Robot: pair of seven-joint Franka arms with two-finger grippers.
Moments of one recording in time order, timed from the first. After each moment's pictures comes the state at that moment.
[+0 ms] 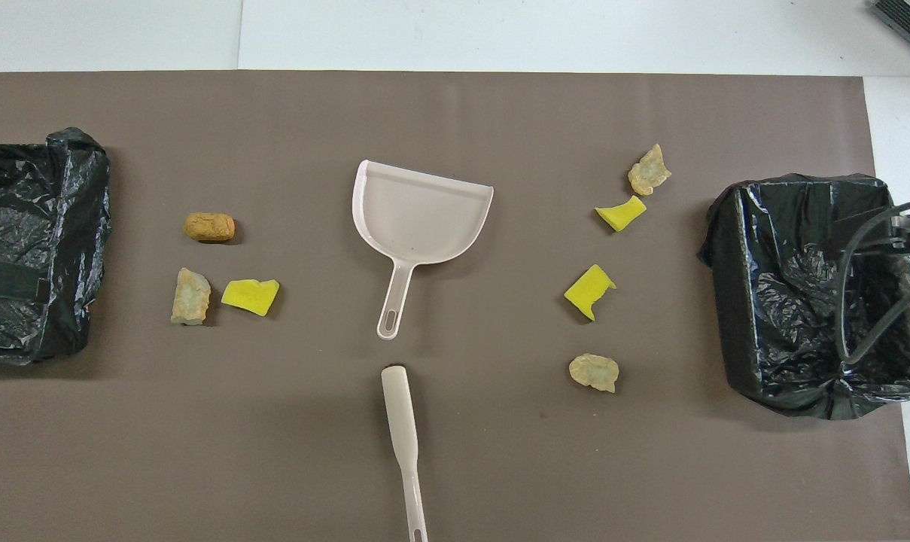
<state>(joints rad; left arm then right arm) 0.04 -0.12 -0.07 -1.61 -0.02 1.48 0.03 -0.04 0.00 -0.01 -1.53 0.01 1.51 0.06</state>
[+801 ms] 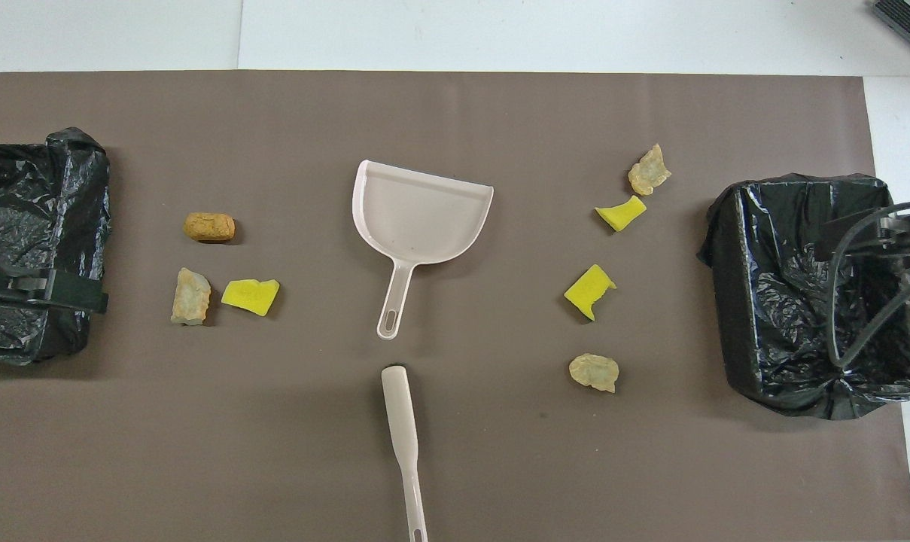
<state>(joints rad) -0.01 -0.12 -0.08 -1.71 -0.04 1.52 0.03 -0.03 0.00 -0.01 -1.53 0.01 1.51 0.06</state>
